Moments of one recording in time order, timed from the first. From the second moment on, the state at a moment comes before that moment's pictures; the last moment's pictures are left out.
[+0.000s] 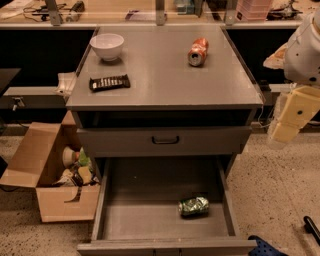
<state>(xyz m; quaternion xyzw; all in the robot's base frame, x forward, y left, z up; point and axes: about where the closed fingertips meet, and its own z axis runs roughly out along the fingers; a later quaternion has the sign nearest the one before) 0.438 -0.217 0.976 -0.60 0.78 -0.03 0.16</state>
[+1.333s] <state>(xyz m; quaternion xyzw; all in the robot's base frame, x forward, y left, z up) 0.432 -0.191 0.837 -0.65 0.74 0.06 0.16</state>
